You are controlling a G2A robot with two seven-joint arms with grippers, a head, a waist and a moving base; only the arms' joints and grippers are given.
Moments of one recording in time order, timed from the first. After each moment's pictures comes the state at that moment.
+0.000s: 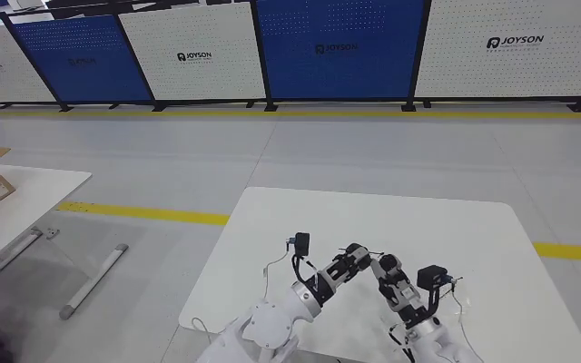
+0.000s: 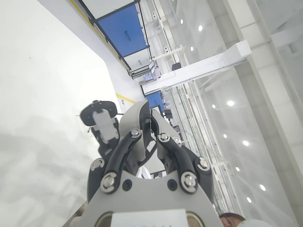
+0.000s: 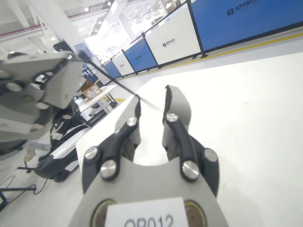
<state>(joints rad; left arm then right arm) 1.46 -1.25 -1.01 -1.81 -0.11 -0.05 -0.09 -1.55 -1.28 1.17 -1.59 -0.82 -0.34 -0.14</state>
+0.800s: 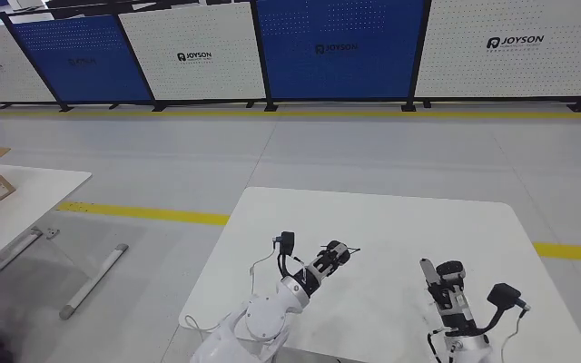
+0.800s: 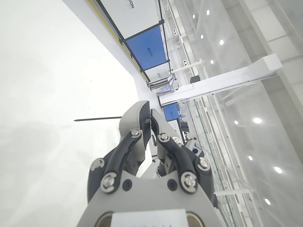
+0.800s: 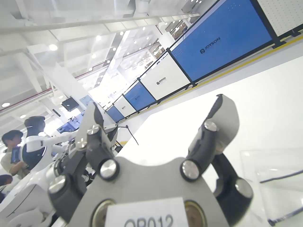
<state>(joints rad) 1.46 -1.25 -1.06 -1.73 -0.07 0.01 -0.08 -1.67 -1.24 1.31 -1.71 -0.60 -0.34 -0.28</state>
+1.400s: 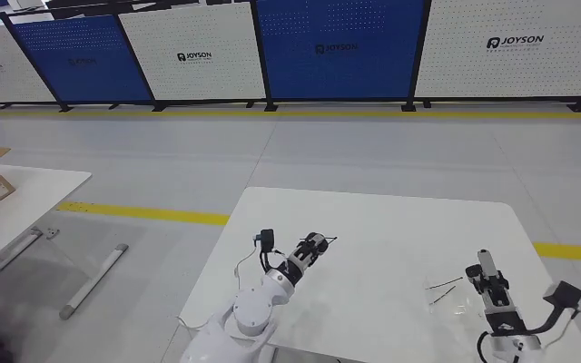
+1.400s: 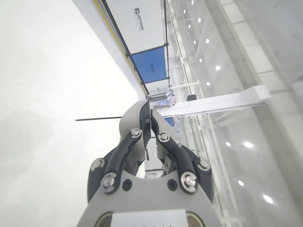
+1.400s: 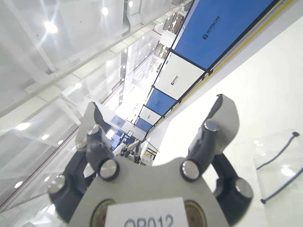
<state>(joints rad) 1.47 -1.24 -1.13 -1.71 -0.11 0.06 -0.01 -1.72 -1.21 1.53 -1.78 -0.05 -0.34 0.05</state>
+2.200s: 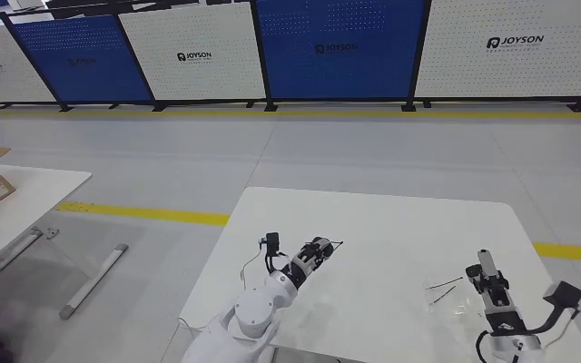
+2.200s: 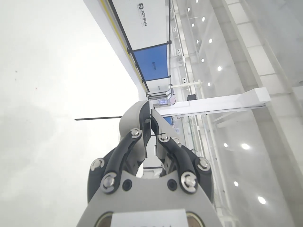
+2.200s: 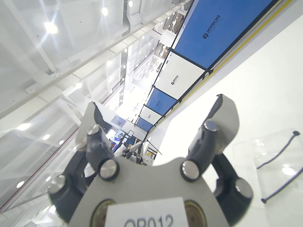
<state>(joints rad) 1.47 -1.25 -1.14 -1.70 -0.29 0.10 -0.11 -1.72 -1.21 1.53 -1.78 -0.06 -0.34 0.04</state>
